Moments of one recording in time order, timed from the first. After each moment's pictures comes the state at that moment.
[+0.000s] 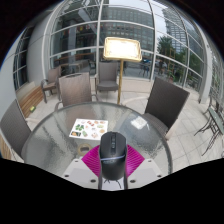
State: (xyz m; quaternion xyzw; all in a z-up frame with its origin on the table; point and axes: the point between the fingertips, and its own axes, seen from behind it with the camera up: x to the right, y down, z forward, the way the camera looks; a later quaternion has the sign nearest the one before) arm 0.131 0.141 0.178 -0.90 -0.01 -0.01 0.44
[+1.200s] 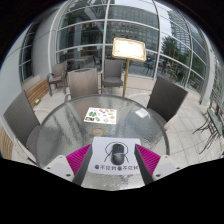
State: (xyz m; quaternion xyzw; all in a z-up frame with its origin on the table) arm 0.085 0.008 0.209 -0.91 -0.04 -0.01 0.42
